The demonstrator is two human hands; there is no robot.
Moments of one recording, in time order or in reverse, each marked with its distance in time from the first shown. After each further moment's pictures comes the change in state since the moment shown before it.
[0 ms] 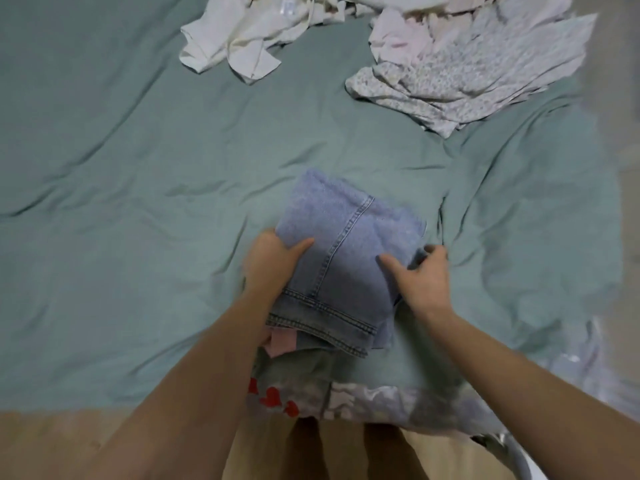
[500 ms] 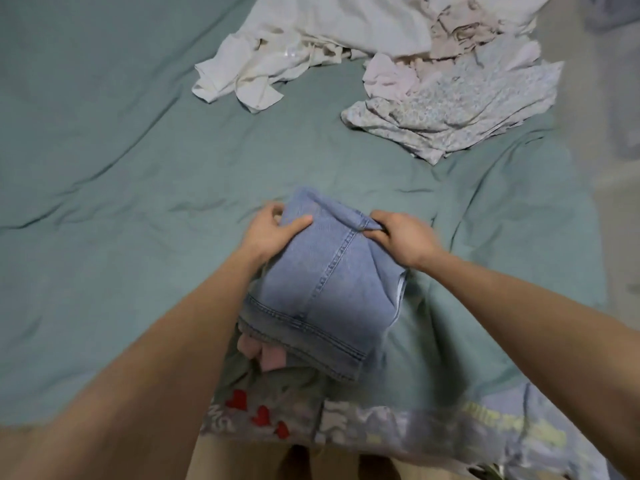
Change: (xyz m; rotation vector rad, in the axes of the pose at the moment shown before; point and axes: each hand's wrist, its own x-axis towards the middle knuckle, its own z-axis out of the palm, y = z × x) left_hand 0.033 0.034 -0.035 -0.389 -0.165 0.127; right_hand 0.075 -0.057 -0.009 -0.659 -0.274 -0.809
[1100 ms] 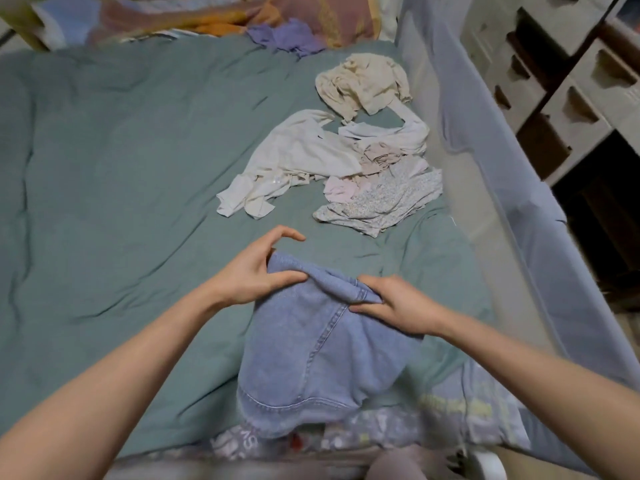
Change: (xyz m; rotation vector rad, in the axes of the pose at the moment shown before) left_hand -0.208 0.173 -0.134 0.181 -0.320 0.694; right_hand -0.196 -0.101 -0.194 0.301 0.008 -0.264
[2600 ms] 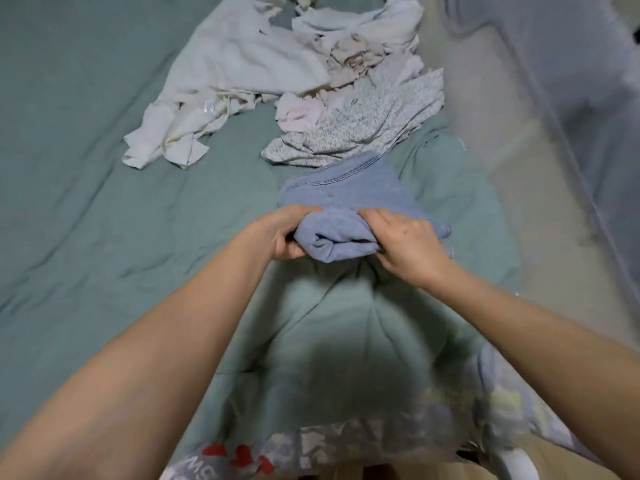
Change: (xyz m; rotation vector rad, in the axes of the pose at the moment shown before) left_hand 0.183 -0.095 0.158 -0.722 -0.042 -0.986; right_hand 0.056 0.203 0.072 -0.542 0.335 0.093
